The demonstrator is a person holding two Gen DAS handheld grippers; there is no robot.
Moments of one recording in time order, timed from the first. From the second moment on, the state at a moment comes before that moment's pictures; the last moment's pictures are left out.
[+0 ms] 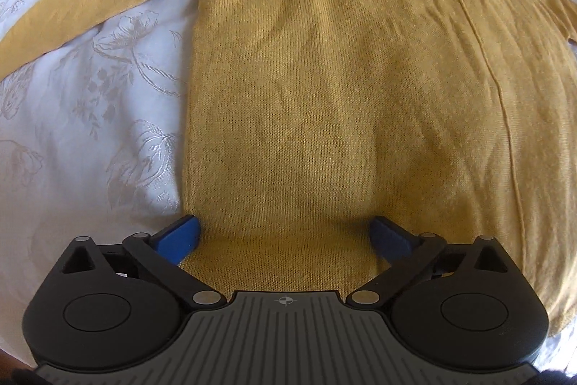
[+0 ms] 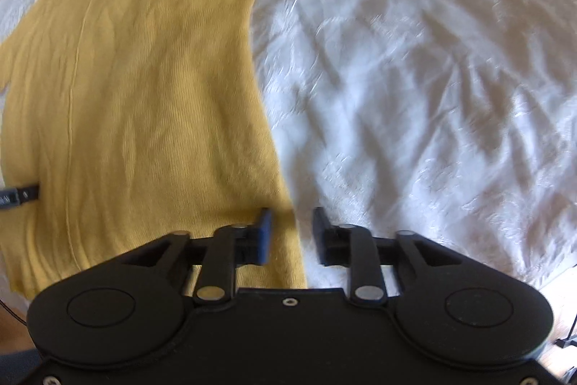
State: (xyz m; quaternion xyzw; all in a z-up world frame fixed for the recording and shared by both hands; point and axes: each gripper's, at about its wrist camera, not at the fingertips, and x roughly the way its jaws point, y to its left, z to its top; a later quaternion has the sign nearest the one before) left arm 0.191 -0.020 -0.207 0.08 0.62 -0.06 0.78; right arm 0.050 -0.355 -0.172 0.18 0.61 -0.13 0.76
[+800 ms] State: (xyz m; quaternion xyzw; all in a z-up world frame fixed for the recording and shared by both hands) left arm 0.180 -0.039 -0.194 -0.03 0.55 0.06 0.83; right arm 0.128 -0.561 -0.088 0.08 0.41 -0.22 0.88
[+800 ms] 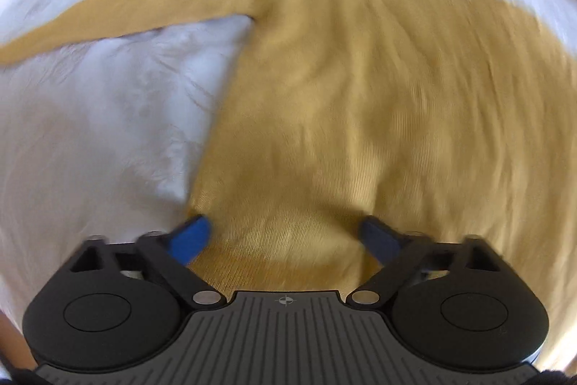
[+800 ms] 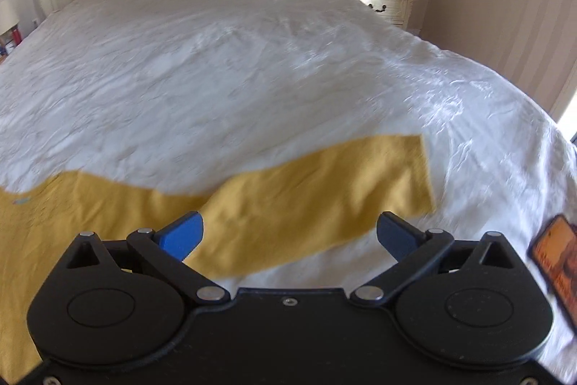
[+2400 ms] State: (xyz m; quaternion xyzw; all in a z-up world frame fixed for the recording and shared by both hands) left arm 0.193 -0.025 -0.102 -0.05 0.49 0.00 0.87; right arm 0.253 -0.390 -0.039 0.18 0.39 0.09 0.90
